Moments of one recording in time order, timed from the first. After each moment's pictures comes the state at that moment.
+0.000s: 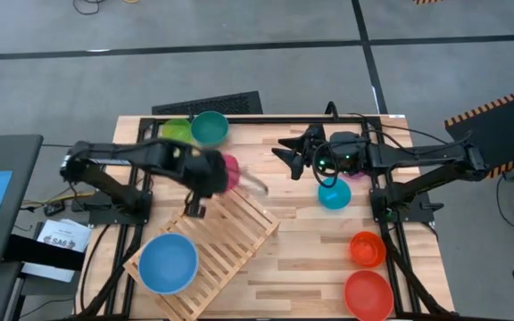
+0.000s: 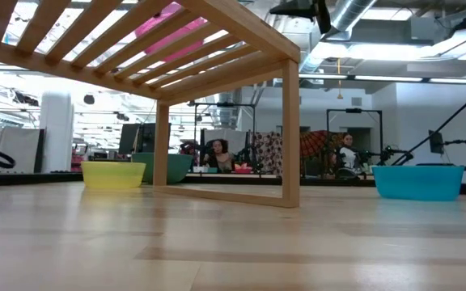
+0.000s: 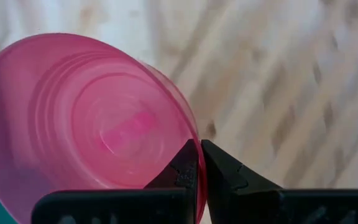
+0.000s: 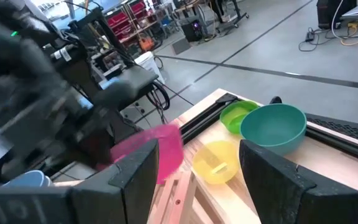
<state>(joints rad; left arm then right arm) -0.10 1.49 1.65 -1.24 -0.10 0.18 -0.02 1.22 1.05 0.04 0.34 0.52</state>
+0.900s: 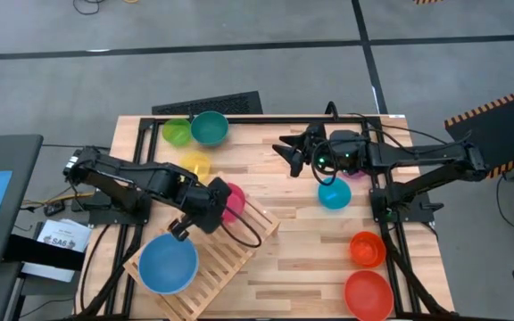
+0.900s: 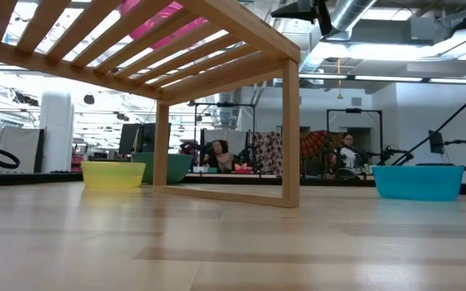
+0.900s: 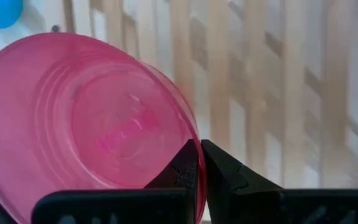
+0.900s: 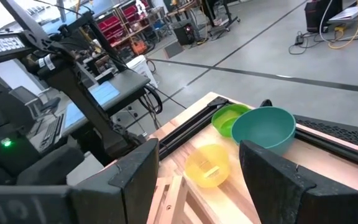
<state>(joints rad) -0.29 1.54 1.63 -1.25 -0.06 0.52 -0.04 1.22 1.05 0.04 0.37 0.52</state>
